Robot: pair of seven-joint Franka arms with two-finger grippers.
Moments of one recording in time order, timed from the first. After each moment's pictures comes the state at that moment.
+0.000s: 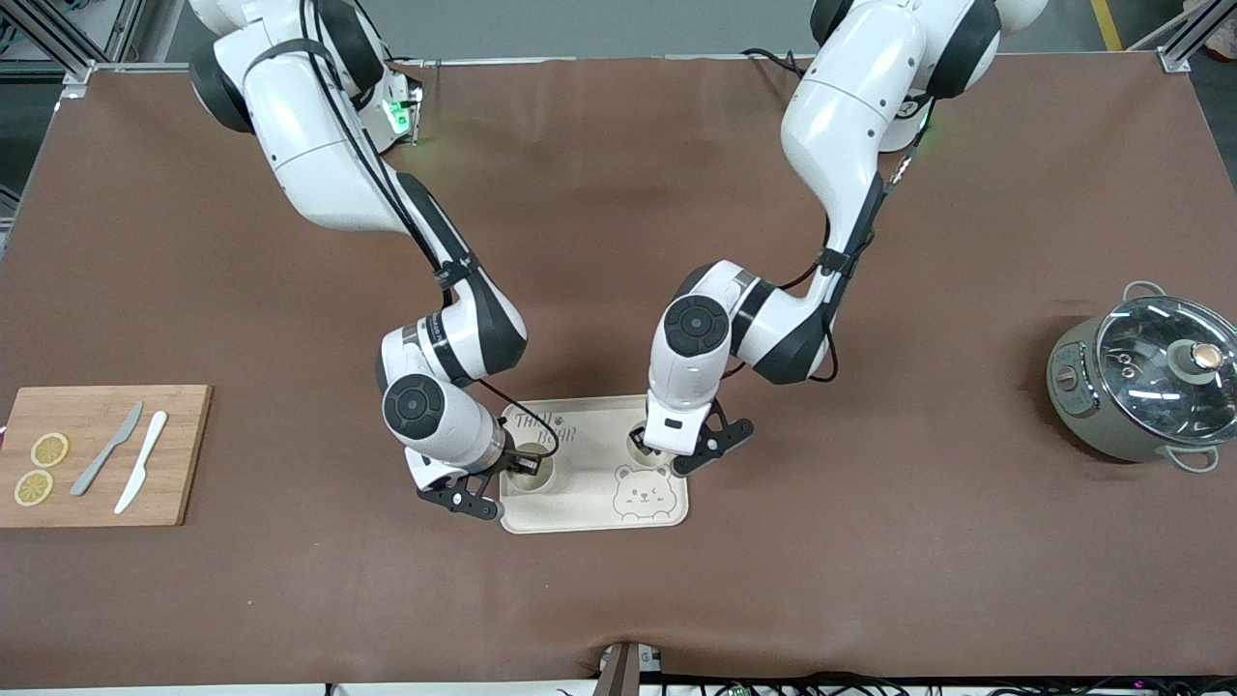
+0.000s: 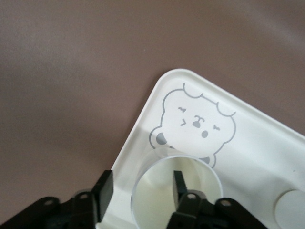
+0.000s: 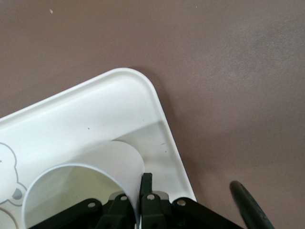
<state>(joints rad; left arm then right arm) -0.66 0.91 0.07 -1.18 0.00 2.26 -1.17 0.43 0.95 0.00 -1.18 0.14 2.21 0.66</state>
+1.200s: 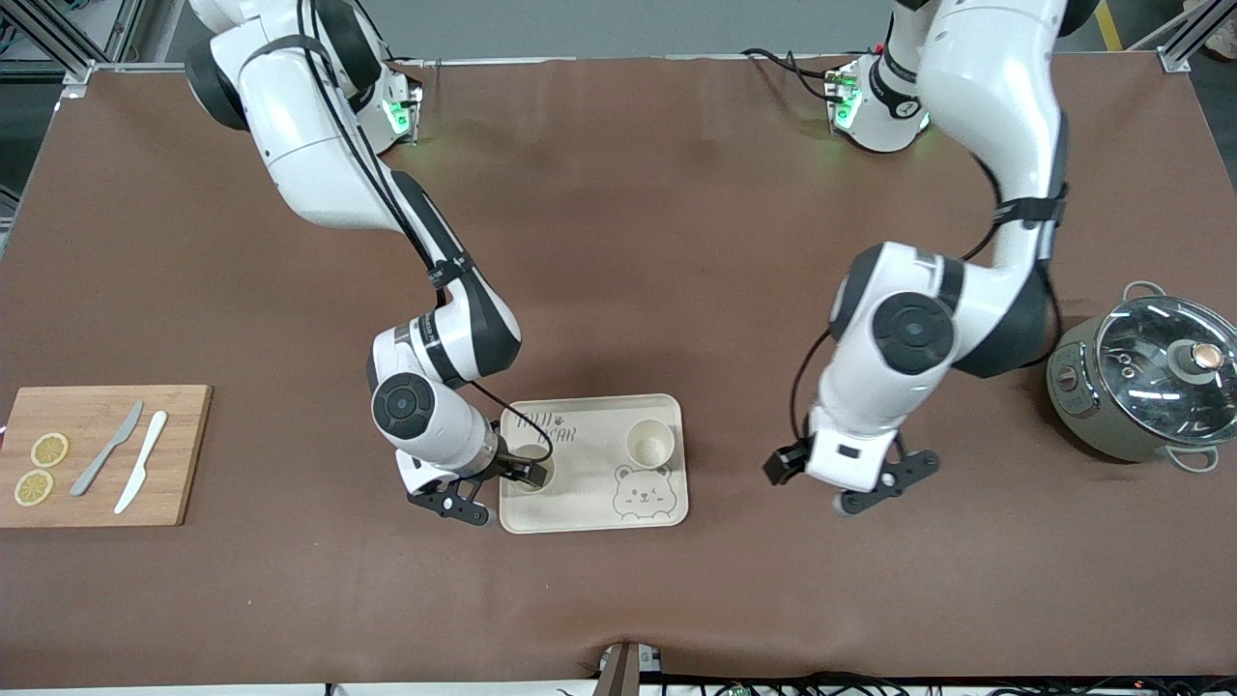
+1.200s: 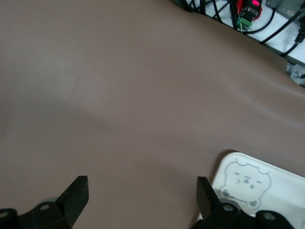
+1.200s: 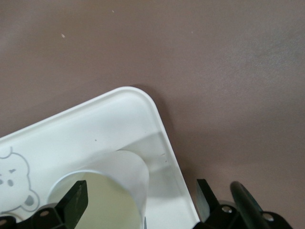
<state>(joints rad) -0.41 0.62 0.08 -1.30 0.00 2.07 -0.76 0.43 0.93 -0.01 -1.16 0.14 2.20 0.66</state>
